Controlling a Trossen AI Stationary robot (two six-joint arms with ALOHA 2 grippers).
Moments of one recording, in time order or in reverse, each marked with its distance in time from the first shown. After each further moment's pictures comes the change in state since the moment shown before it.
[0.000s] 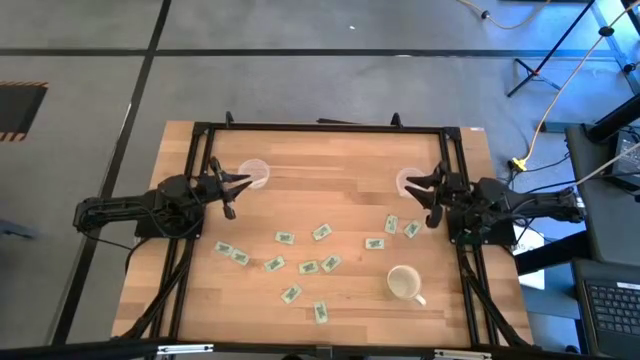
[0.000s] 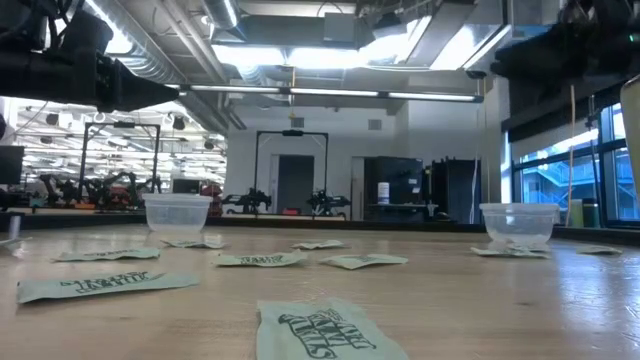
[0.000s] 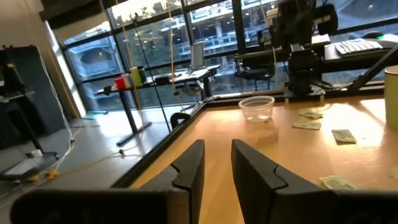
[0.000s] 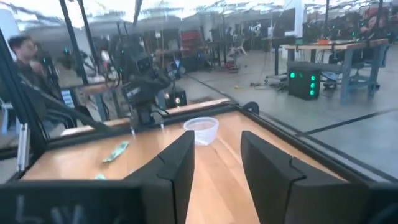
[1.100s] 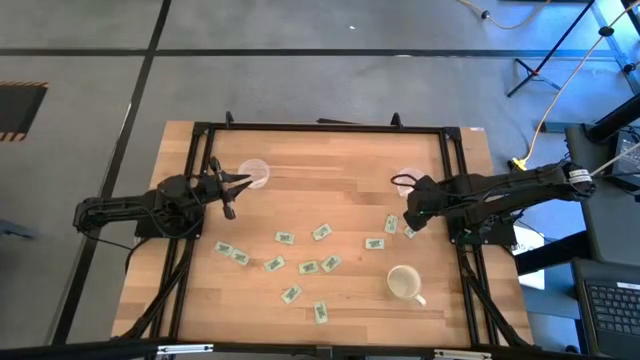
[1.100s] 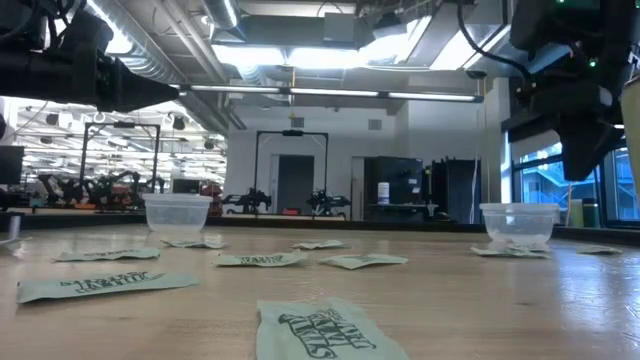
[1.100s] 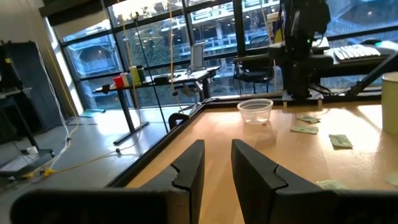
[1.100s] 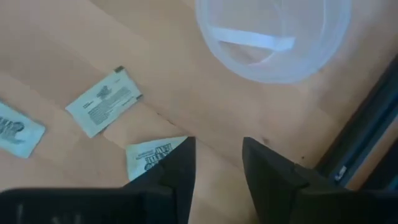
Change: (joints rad) left arm 0.000 0.000 0.000 0.006 0.002 -0.049; right arm 0.008 0.846 0.510 -1.212 -0.088 0.926
